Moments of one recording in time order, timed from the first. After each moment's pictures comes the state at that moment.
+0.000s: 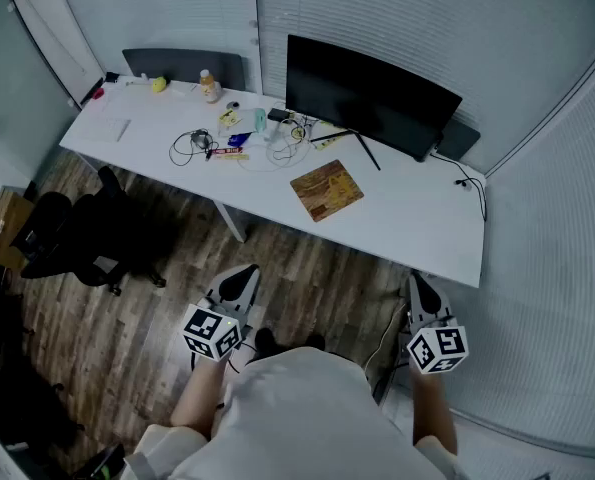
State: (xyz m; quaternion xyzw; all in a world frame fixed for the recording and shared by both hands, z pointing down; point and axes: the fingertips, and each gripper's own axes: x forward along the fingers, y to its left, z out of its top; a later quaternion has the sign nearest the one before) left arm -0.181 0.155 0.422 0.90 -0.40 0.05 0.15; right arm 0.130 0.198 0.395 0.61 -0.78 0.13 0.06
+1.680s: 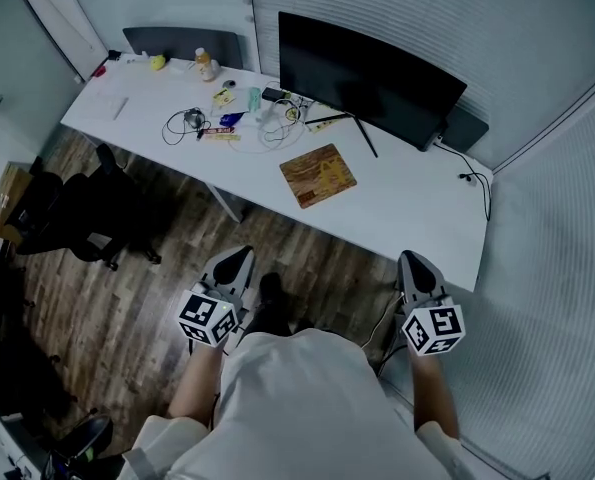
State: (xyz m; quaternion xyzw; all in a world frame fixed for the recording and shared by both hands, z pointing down) left arm -0.117 0.134 0.437 0.88 -0.45 0.05 0.14; right arm 0.184 0.147 0.420 0.56 -0.82 0.13 0.08
